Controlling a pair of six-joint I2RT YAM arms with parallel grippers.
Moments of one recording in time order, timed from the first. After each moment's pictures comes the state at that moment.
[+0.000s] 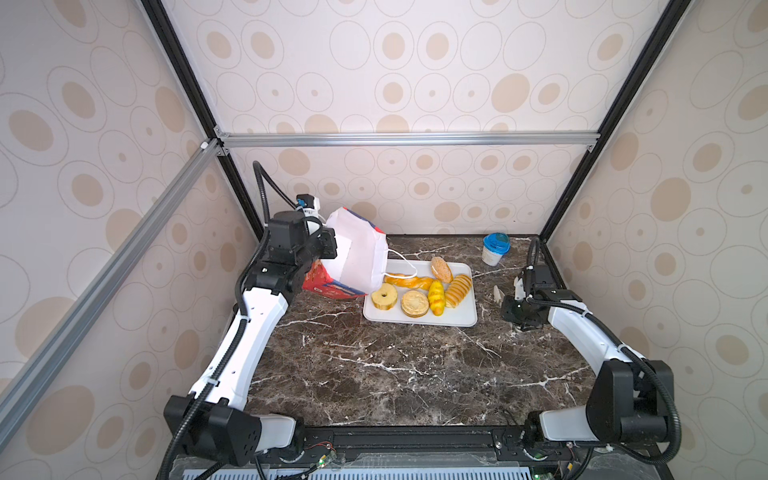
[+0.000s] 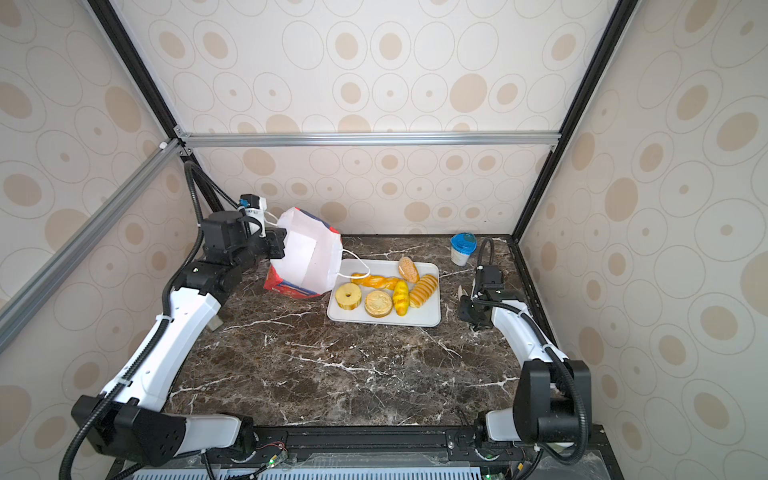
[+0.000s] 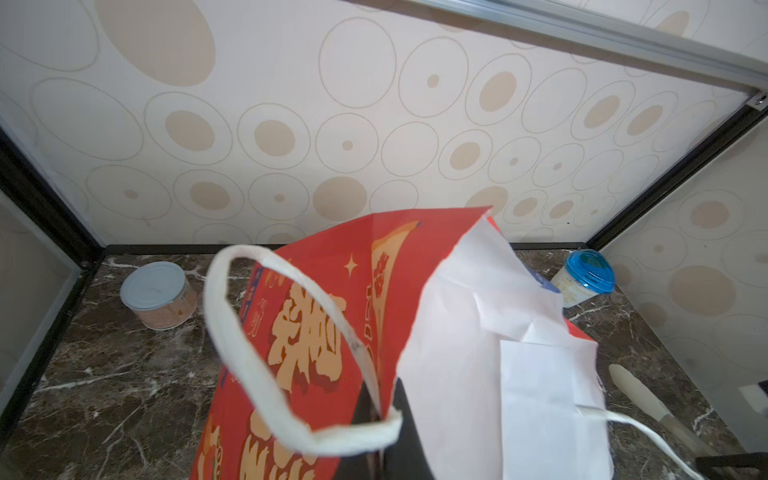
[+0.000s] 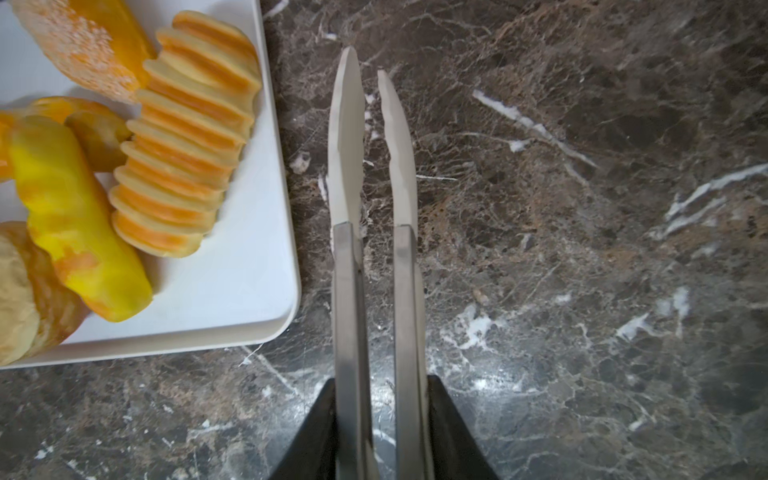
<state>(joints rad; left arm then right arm) -0.18 1.37 1.47 -0.48 0.11 -0.23 0.00 1.42 0.96 -0.66 -0.05 0.28</state>
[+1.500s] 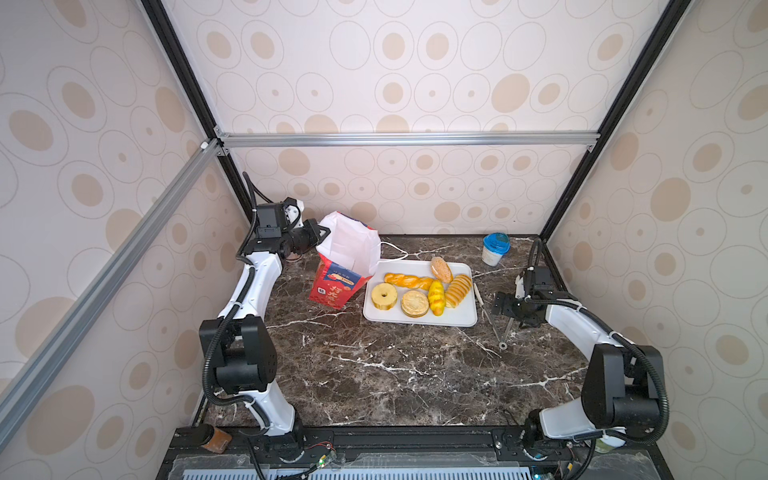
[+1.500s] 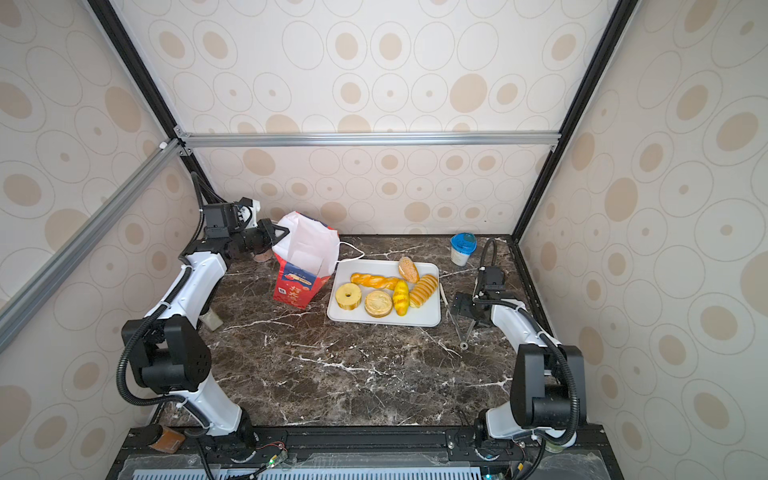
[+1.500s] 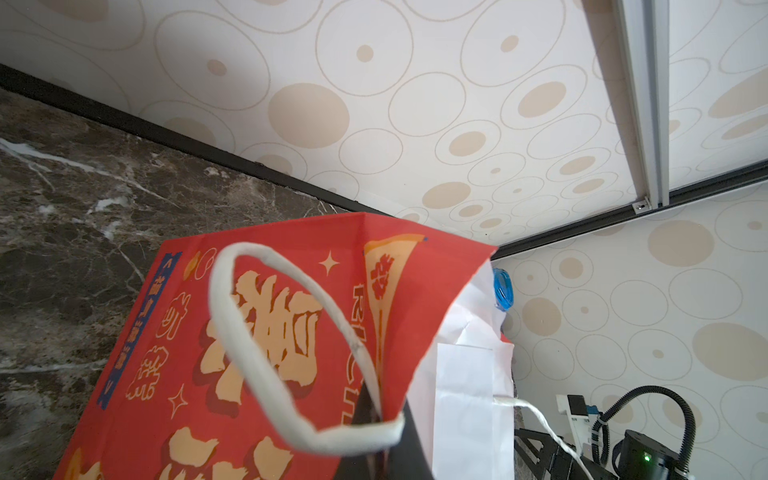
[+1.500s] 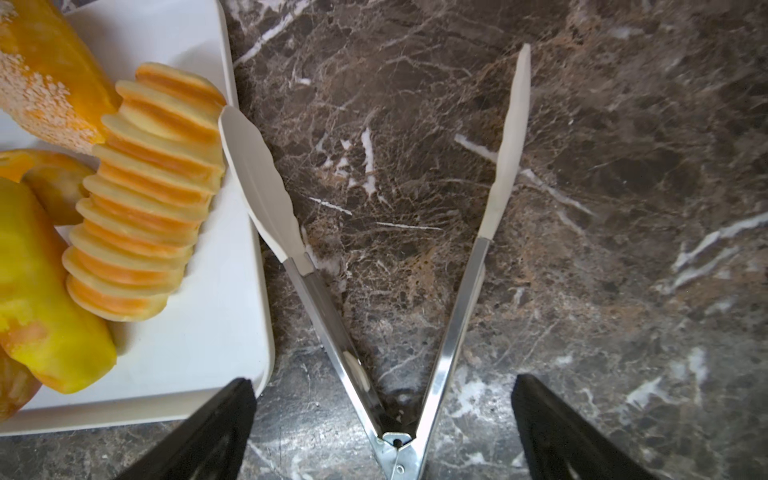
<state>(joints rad) 0.08 1.74 1.57 -0.39 0.64 -0.54 -0.04 1.46 0.92 -0.52 -0.05 0.27</state>
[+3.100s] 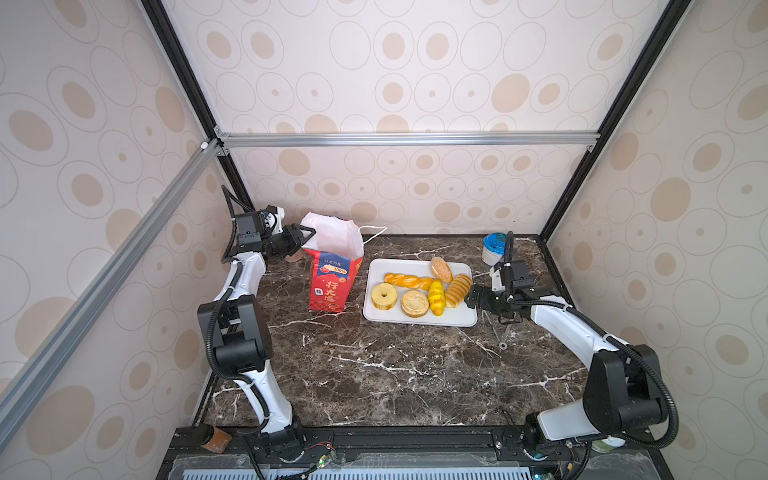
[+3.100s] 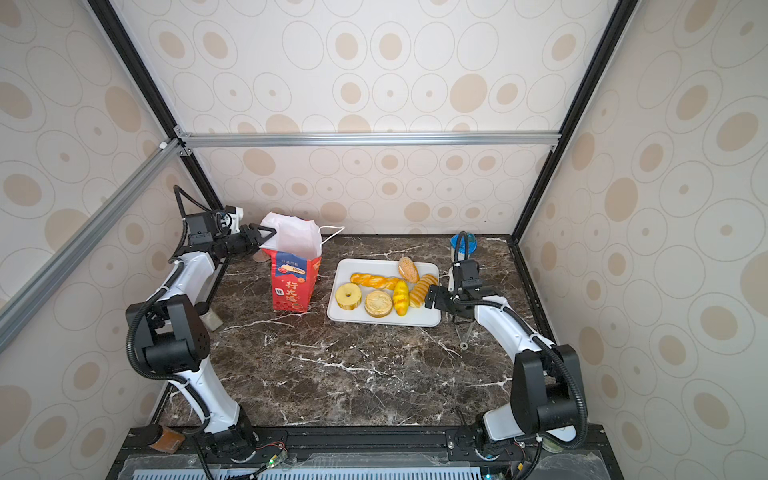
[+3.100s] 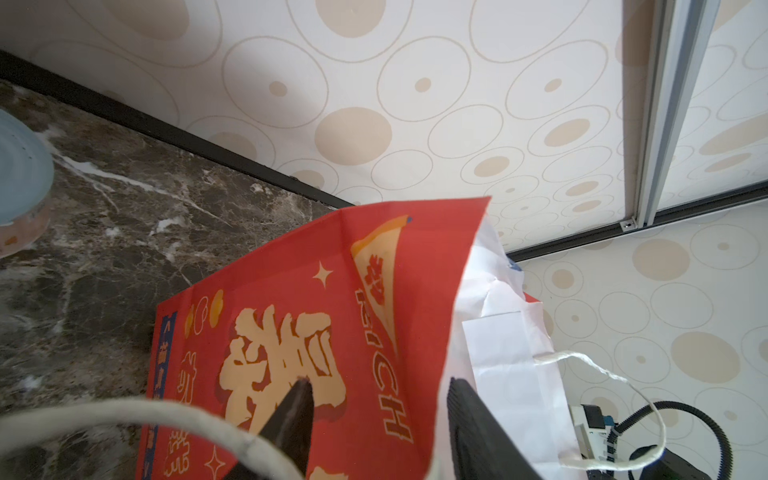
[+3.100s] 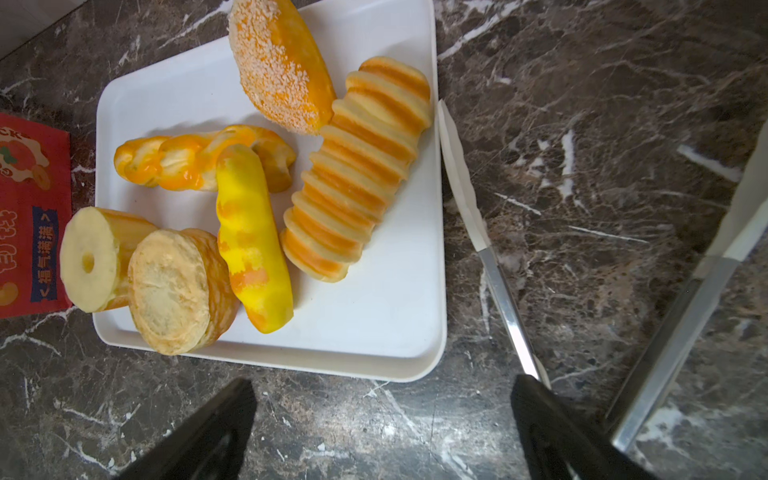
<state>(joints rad) 0.24 1.90 1.59 -0.28 0.84 -0.49 0.18 1.46 1.00 -0.51 -0.15 0.40</state>
